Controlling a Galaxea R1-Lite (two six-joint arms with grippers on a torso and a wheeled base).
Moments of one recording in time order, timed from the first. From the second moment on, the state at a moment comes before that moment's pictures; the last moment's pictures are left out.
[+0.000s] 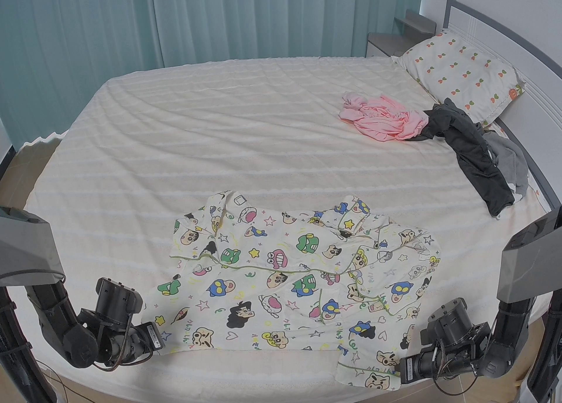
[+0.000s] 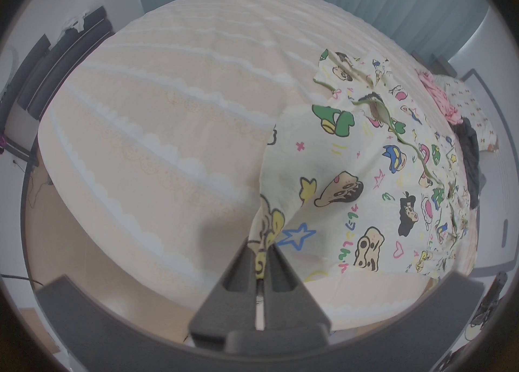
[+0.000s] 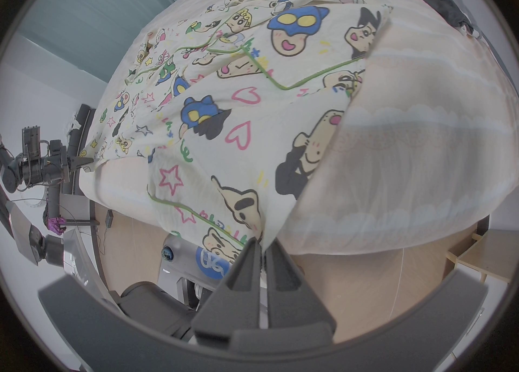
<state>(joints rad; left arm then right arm) -0.25 2.00 -0.19 -0.79 0.17 -0.69 0.54 2.15 -0.10 -1.00 0.04 0.45</state>
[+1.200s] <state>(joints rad) -0.29 2.00 -0.02 -0.74 0.17 -0.50 0.48 2.14 -0.02 -0.93 0.05 0.35</state>
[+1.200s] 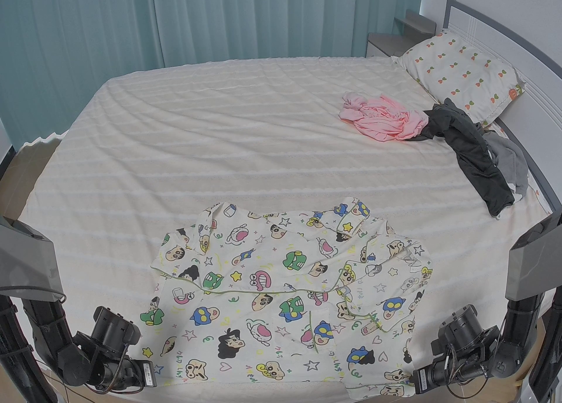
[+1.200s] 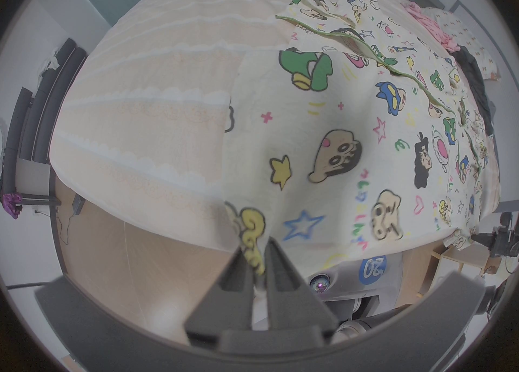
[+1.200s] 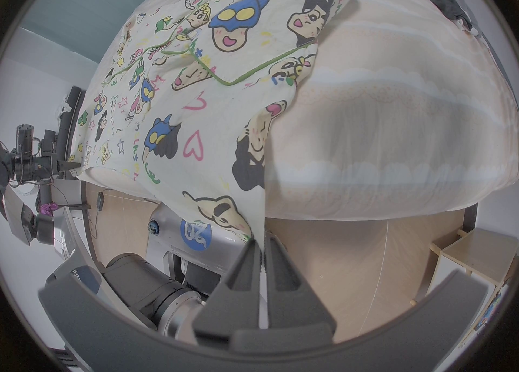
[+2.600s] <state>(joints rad) -0.30 2.08 -1.00 -0.44 0.32 -0.46 0.49 1.57 -0.02 -0.92 0.11 0.47</state>
